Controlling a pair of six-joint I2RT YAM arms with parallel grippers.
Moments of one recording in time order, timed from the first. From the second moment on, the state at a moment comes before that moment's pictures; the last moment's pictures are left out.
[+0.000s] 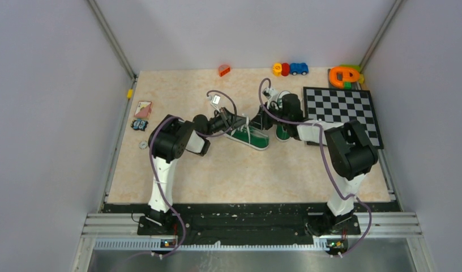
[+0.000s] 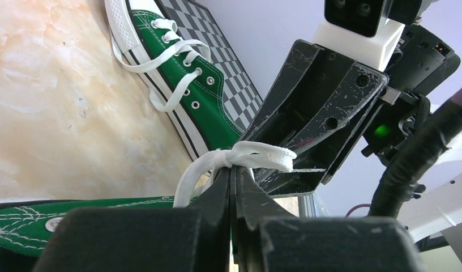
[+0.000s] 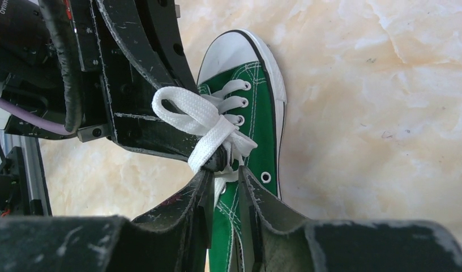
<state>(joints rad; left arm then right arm) -0.39 2.24 0.94 1.51 0.71 -1.10 0.39 1.85 1.00 0.43 -0.68 0.25</state>
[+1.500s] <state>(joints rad) -0.39 2.10 0.79 1.44 0.69 -0.95 0.41 1.80 1.02 0.32 -0.50 0.23</state>
